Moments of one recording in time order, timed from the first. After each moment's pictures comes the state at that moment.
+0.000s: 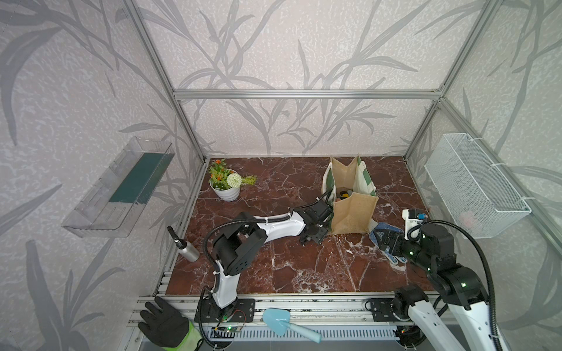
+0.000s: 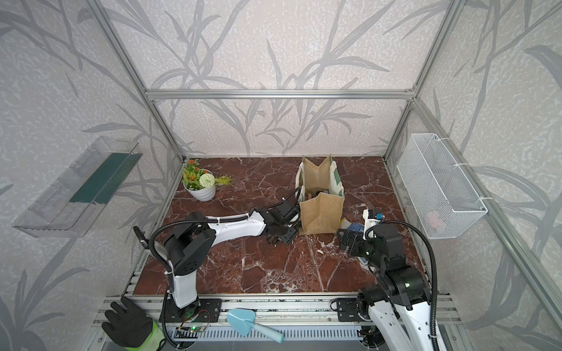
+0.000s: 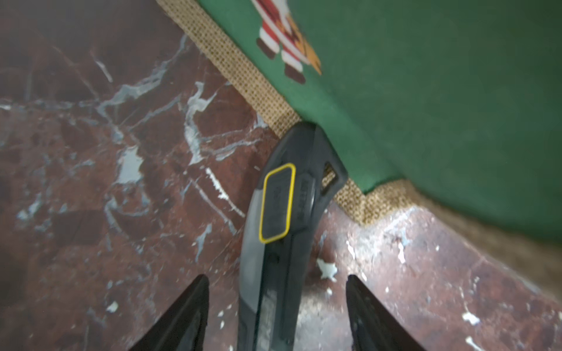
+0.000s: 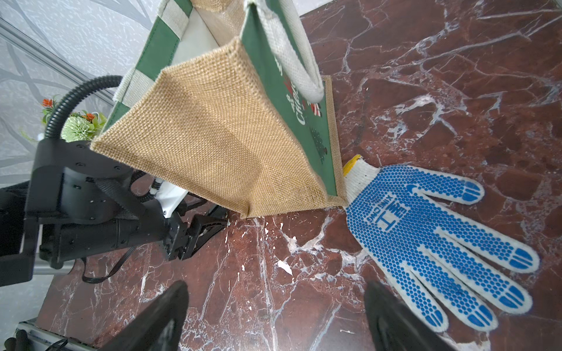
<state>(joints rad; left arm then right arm) -0.88 1.95 1.28 -0.47 -0.09 -0.11 0.20 0.46 0.74 -0.90 -0.15 0.44</state>
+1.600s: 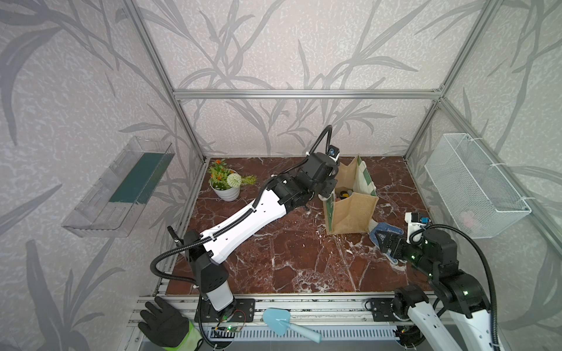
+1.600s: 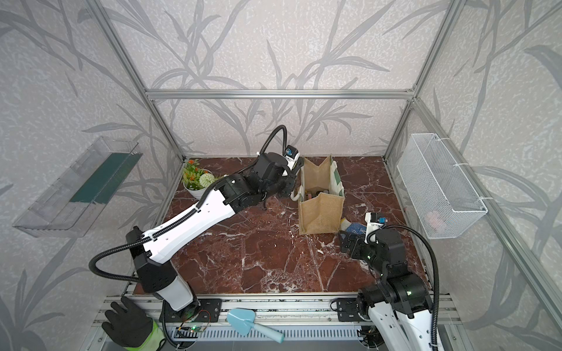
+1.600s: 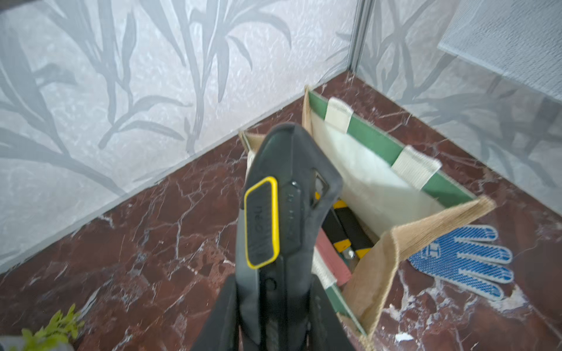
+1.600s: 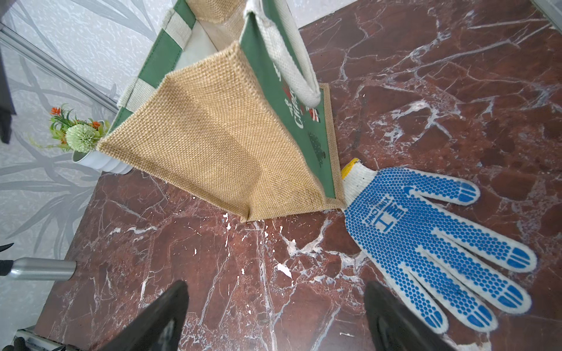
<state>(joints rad) -0.90 1.72 1.89 -0.71 -0.30 -0.09 0.20 0.39 0.71 -0.89 -0.13 0.45</state>
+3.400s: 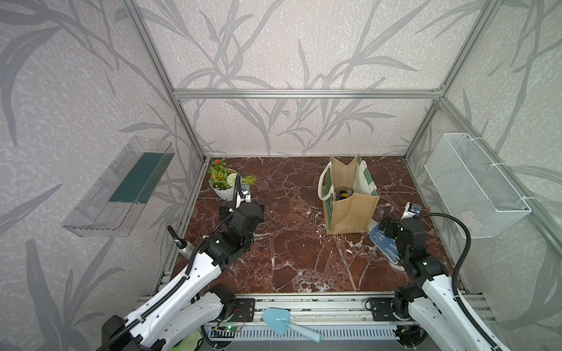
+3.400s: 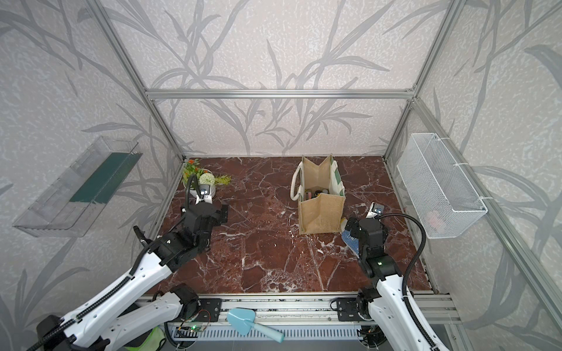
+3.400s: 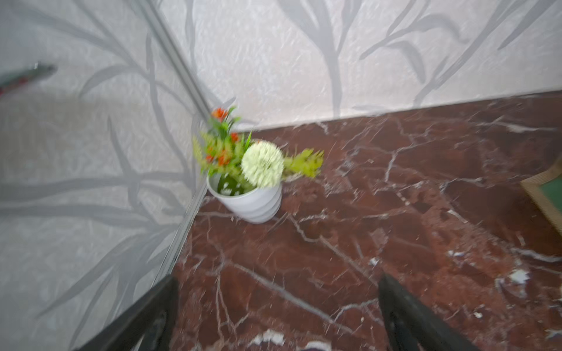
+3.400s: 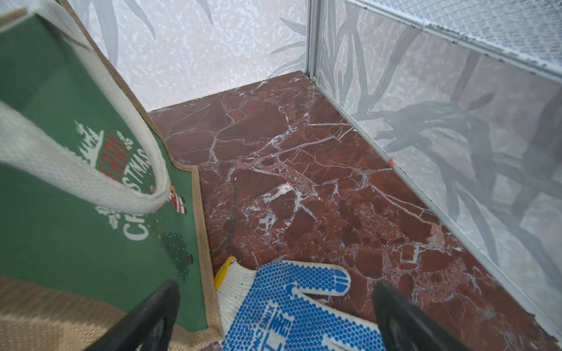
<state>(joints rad) -0.59 0.84 0.68 -0.34 -0.83 -0.14 0.19 0.65 0.36 -0.17 0.46 0.30</state>
